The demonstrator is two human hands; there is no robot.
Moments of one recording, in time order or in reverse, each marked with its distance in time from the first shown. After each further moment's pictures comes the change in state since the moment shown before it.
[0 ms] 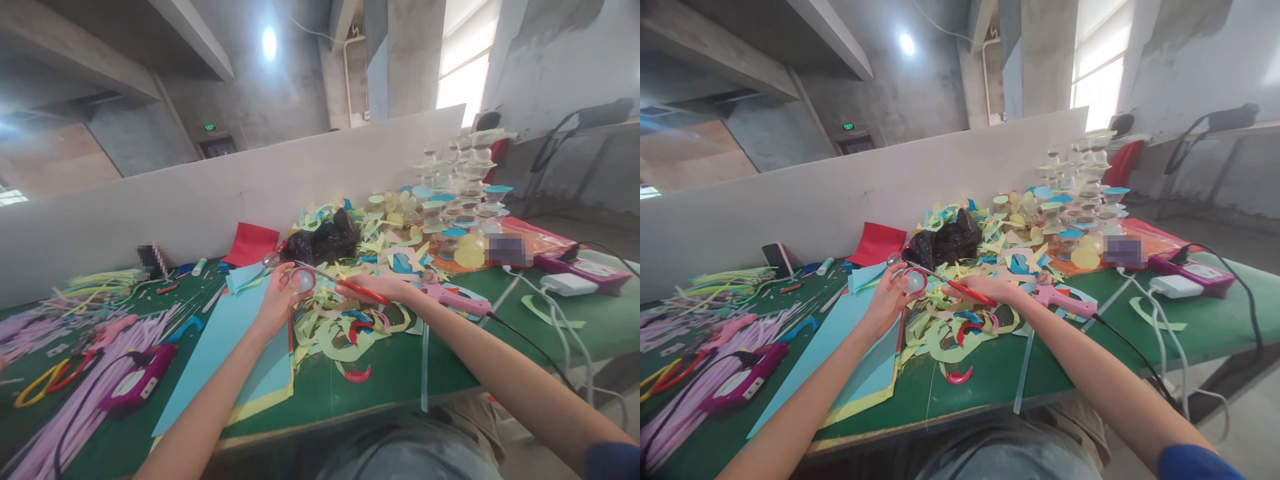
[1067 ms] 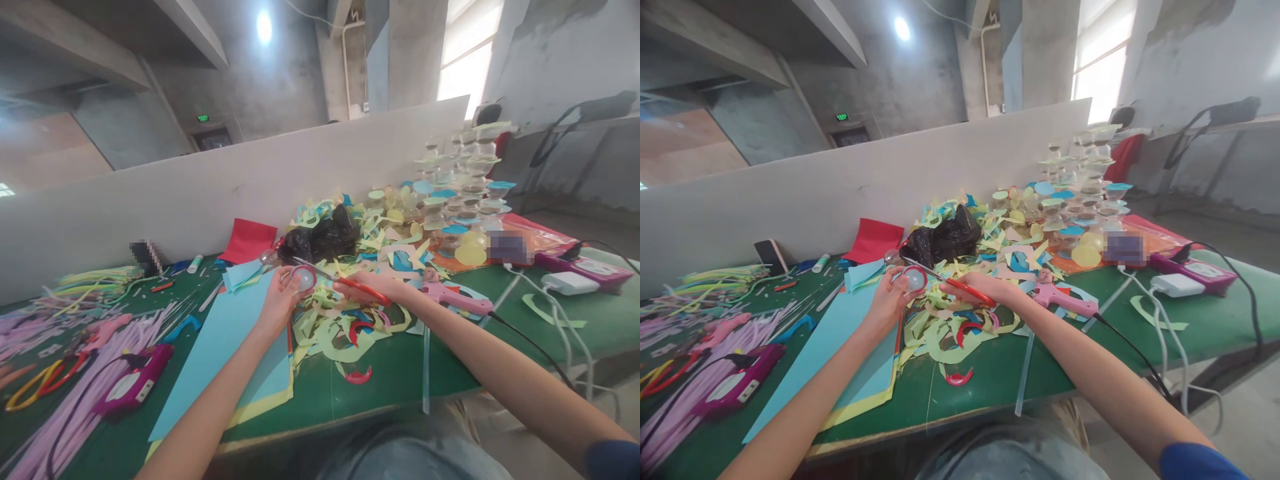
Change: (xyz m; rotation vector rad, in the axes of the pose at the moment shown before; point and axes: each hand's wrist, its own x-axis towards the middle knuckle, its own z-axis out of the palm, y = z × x) left_hand 0.004 -0.010 0.005 -0.032 0.071 0.006; right_hand 0.003 -0.001 0.006 0.044 -0.001 0.038
